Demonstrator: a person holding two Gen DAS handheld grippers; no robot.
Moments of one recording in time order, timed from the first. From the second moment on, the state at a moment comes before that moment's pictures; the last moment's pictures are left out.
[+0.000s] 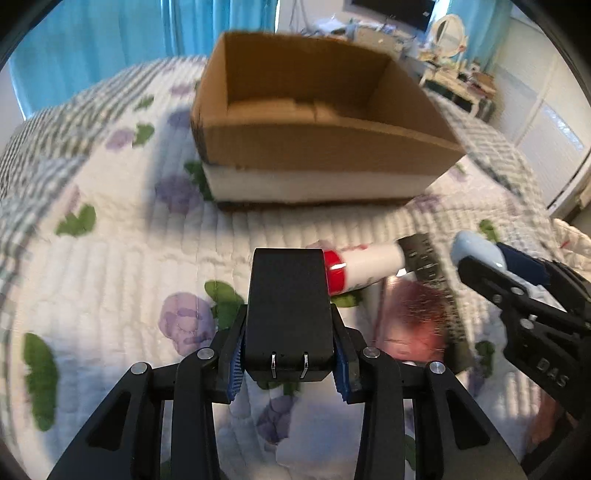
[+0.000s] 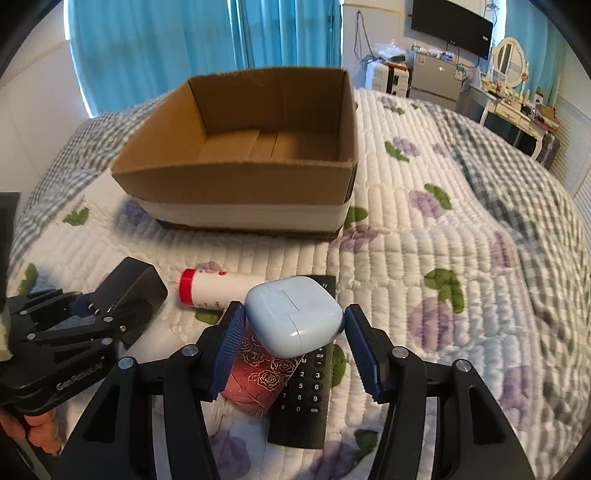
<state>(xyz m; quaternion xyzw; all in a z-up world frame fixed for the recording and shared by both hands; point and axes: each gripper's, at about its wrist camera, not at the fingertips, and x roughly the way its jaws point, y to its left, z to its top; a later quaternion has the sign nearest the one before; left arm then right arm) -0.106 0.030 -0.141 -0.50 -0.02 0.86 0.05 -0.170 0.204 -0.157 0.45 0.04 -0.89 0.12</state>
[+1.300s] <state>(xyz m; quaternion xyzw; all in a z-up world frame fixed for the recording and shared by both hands) -0.326 0.025 -0.120 -0.42 0.03 0.91 0.01 -0.347 0.172 -0.101 0.39 0.08 -0.91 0.15</state>
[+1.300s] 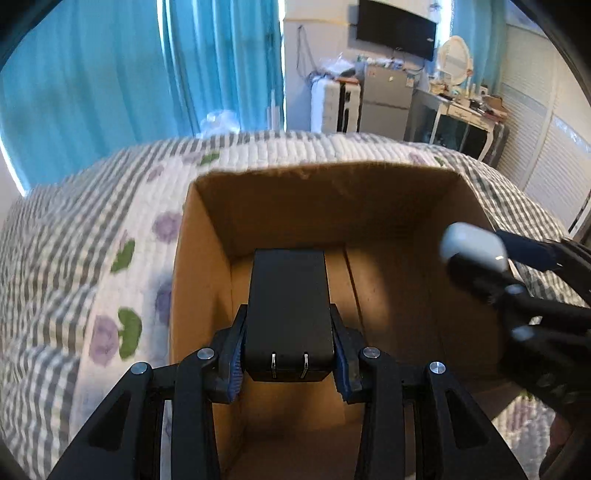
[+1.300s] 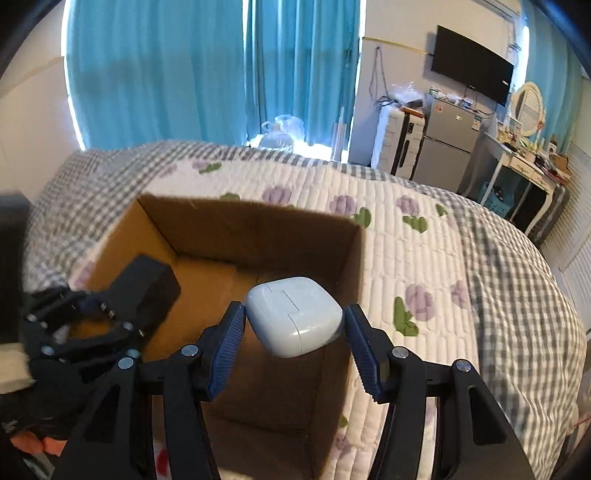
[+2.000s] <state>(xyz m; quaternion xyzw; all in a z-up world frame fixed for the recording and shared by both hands) -0.220 0.002 -0.064 -0.39 0.01 0.92 0.01 -0.257 0.214 -0.031 0.34 0.08 -0.94 0.08</state>
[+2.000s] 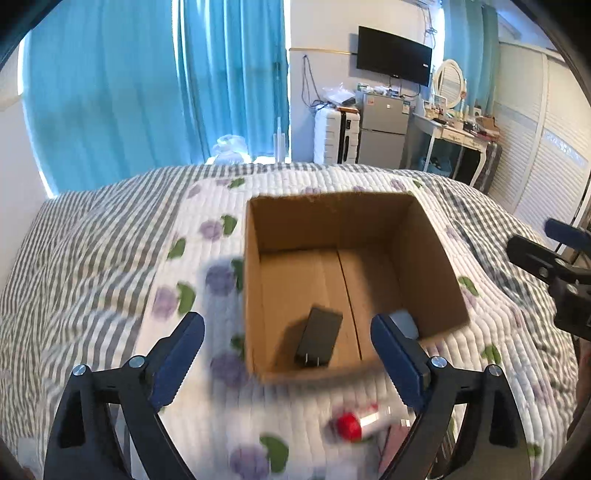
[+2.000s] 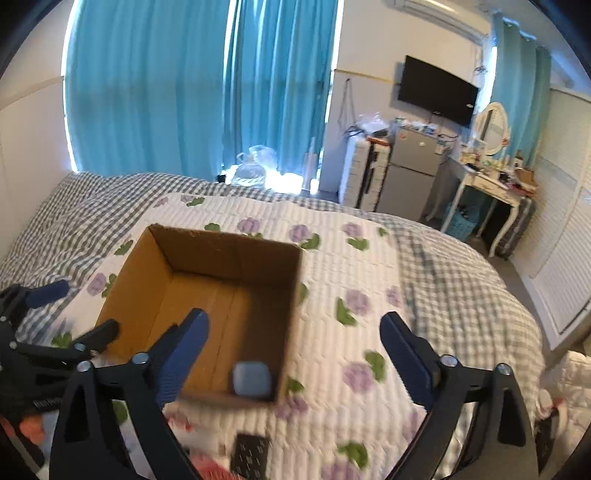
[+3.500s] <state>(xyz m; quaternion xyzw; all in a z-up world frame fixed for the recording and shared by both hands) -0.149 -0.002 -0.162 -0.50 0.03 0.86 0.08 -0.171 0.157 -0.220 0.53 0.11 -0.83 0.16</state>
